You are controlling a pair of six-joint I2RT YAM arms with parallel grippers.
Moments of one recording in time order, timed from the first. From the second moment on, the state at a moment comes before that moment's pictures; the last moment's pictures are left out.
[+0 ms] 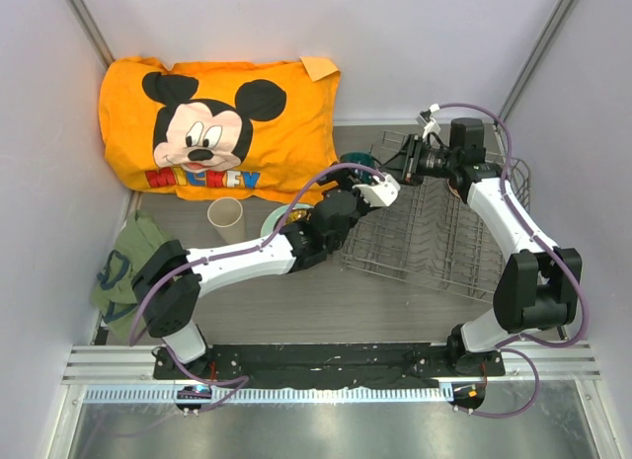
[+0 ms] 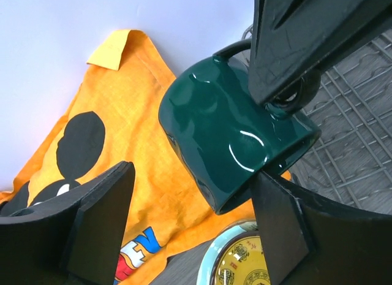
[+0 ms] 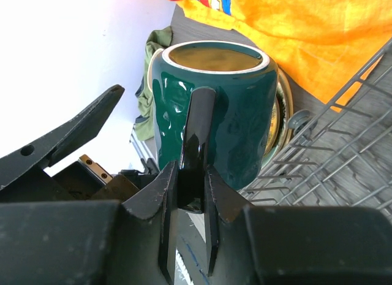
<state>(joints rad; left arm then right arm) -1.04 1.67 1.20 0.36 -0.65 0.65 0.08 1.51 1.24 -0.26 -0.94 0.55</state>
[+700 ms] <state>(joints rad) -1.05 1.69 1.21 0.32 -0.66 0.65 0.07 1.48 1.21 -0.12 -1.04 0.68</state>
